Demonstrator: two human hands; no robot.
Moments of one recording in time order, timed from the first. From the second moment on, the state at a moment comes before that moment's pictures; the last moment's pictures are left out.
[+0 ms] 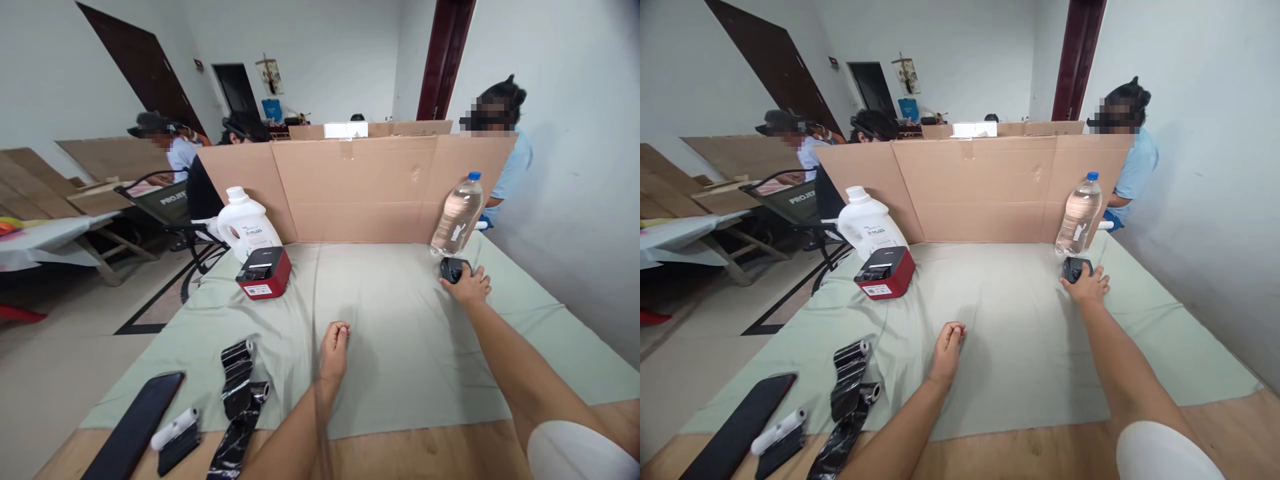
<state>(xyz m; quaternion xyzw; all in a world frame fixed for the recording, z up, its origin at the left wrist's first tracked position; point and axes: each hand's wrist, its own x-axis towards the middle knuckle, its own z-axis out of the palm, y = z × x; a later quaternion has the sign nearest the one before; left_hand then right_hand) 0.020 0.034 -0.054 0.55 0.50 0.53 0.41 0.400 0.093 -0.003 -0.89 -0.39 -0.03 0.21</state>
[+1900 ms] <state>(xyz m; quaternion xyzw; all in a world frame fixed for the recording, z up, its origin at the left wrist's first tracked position) 0.017 0.028 -0.021 0.31 0.33 0.46 0.77 0.165 -0.008 -0.030 -0.49 -0.41 0.53 0.55</state>
